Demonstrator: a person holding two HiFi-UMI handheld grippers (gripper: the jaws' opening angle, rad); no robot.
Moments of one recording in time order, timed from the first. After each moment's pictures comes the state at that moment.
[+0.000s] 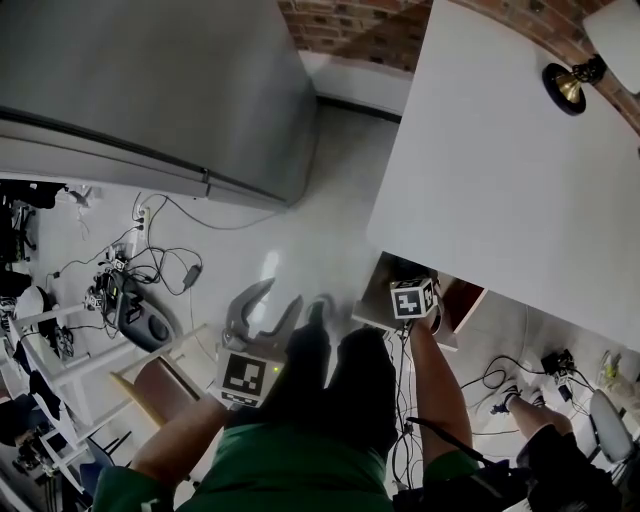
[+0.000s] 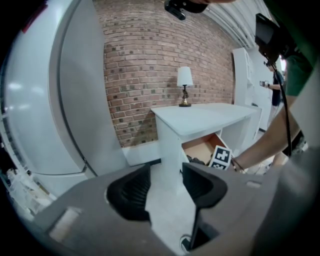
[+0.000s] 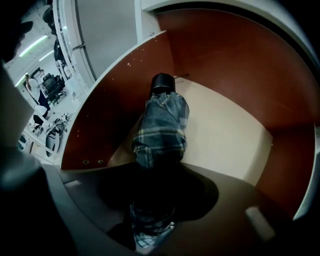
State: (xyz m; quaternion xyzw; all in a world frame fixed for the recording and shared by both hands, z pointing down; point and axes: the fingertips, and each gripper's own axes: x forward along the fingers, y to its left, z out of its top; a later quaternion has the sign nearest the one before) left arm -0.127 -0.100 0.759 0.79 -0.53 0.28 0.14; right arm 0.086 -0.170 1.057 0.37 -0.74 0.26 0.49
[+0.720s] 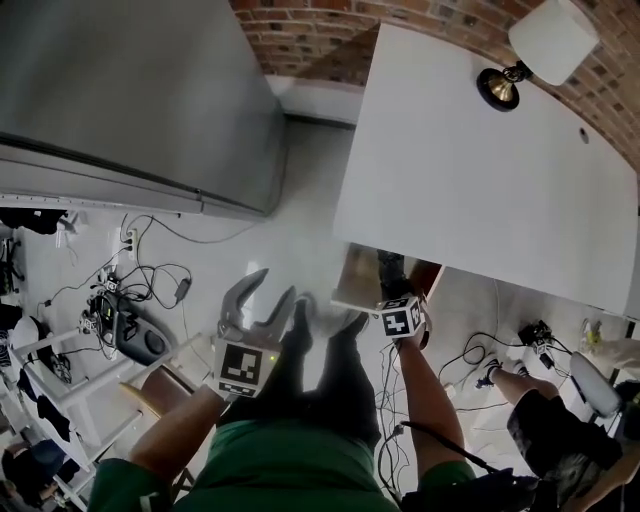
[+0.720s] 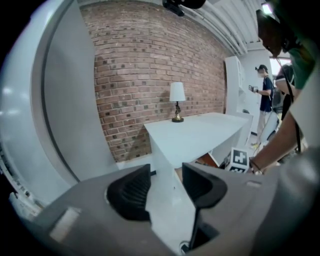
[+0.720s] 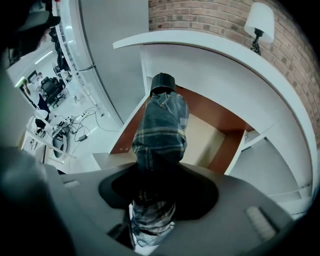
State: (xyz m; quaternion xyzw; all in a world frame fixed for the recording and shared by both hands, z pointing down) left arm -0.094 -0.120 0.635 0.82 -0.50 0.27 0.12; right arm 0.134 -0.111 0.909 0.38 -0.72 0.27 0.50
